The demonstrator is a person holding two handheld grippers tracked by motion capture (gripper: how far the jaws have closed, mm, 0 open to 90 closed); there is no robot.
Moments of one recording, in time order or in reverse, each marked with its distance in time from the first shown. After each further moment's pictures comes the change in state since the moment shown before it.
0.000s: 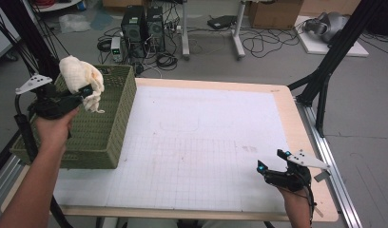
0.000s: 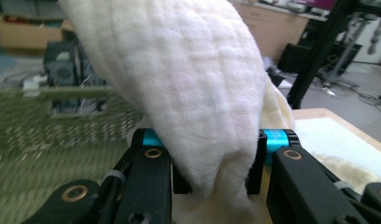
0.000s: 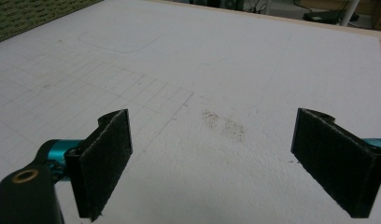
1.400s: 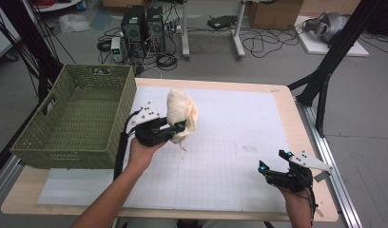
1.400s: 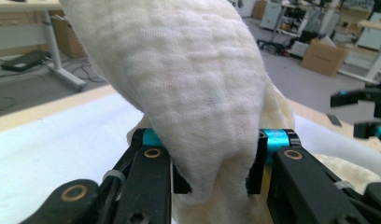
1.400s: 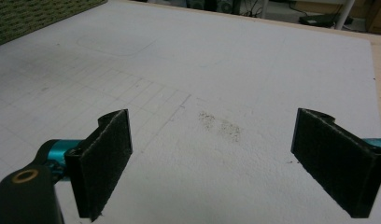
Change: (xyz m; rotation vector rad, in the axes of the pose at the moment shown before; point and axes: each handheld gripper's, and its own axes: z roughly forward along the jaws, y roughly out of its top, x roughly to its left) left arm -0.183 -0.096 0.096 0.135 -0.458 0.154; right arm -0.001 -0.001 -0.005 -0.014 -0.012 0.005
